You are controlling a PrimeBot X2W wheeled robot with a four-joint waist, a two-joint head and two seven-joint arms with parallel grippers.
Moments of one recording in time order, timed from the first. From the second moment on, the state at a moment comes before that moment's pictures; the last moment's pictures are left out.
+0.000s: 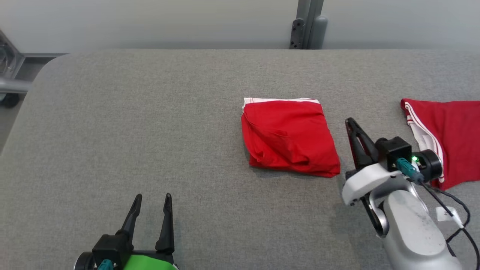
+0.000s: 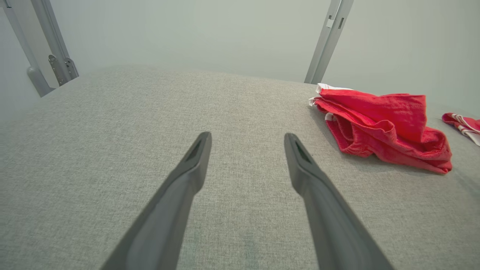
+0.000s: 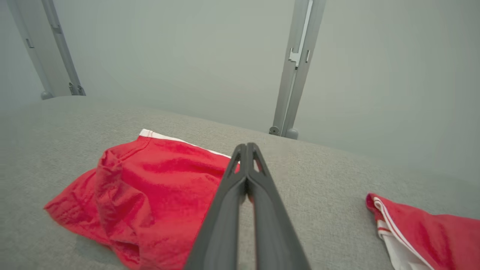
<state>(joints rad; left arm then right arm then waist) 0.07 0.05 -0.16 0.15 -0.24 -0.05 -0.26 -0.36 -0.10 0.11 0.44 0.02 0.13 -0.26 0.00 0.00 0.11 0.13</state>
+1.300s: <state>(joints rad) 0.04 0.05 -0.18 0.13 -0.25 -0.05 -0.26 -0.47 -0.15 0.31 0.57 0.39 0.13 -0.15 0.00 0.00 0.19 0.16</state>
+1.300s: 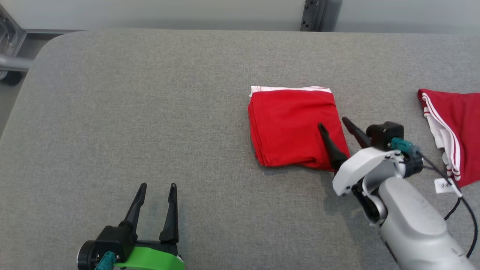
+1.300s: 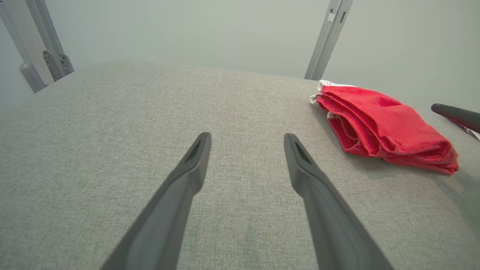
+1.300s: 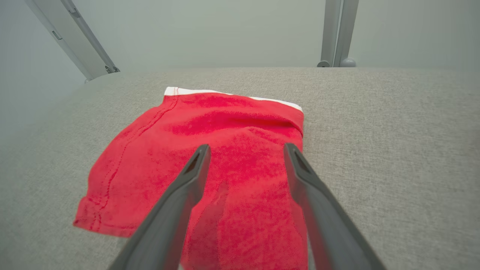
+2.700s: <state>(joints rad) 0.09 0.05 -0.11 0.12 -0.25 -0.03 -0.26 -0.39 -0.18 0.30 0.68 0.37 0.13 -0.26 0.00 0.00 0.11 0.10</state>
